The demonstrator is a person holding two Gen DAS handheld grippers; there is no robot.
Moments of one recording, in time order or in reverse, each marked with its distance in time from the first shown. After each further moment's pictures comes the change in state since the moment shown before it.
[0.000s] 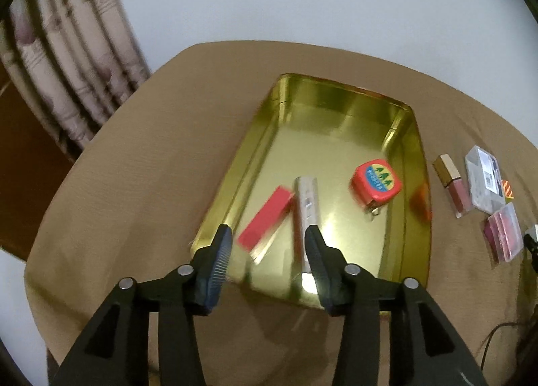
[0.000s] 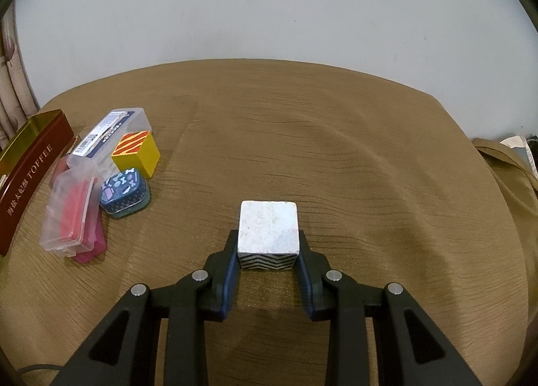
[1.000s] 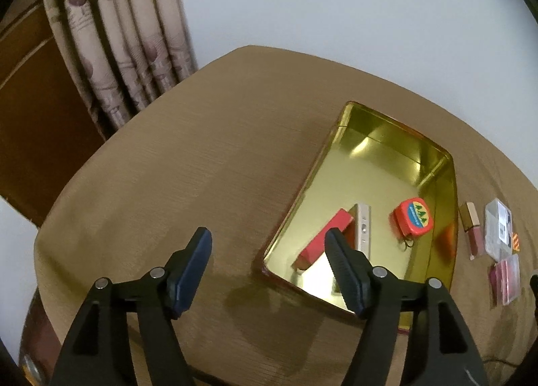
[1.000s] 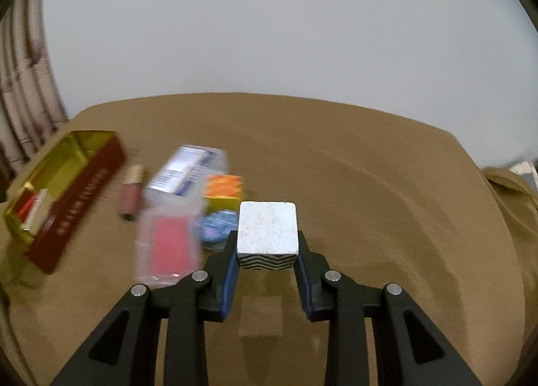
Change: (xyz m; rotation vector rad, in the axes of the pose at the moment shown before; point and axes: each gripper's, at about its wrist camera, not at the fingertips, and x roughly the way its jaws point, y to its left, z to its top) left arm -0.011 0.052 0.006 -0.186 -0.033 0.063; right arm -0.062 0.091 0.025 -0.068 -0.100 0.110
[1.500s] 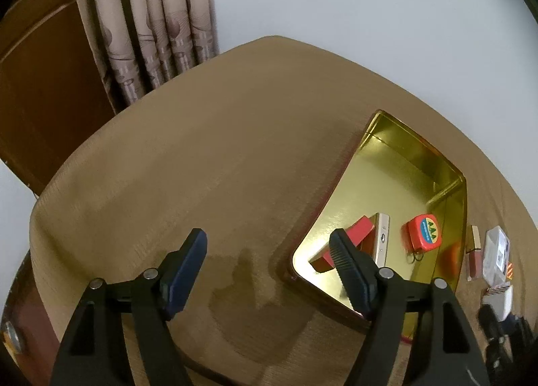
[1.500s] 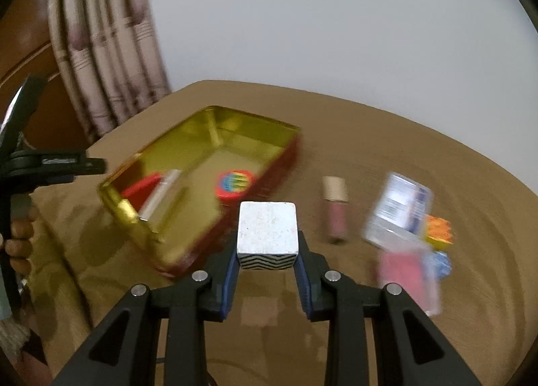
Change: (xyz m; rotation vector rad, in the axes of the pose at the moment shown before) left arm 0.005 0.026 0.005 -0.123 0.037 -0.009; right arm -0.006 0.169 0.019 -0.229 0.025 0.320
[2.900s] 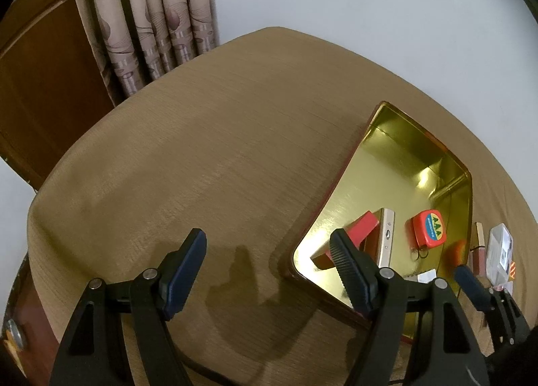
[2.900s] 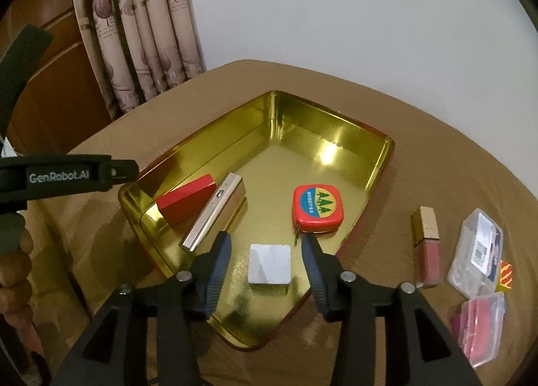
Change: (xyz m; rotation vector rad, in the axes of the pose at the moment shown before) left arm 0.006 -0.005 0.000 -0.007 0.036 0.013; right arm 0.058 0.060 0.030 -0.088 0.059 0.040
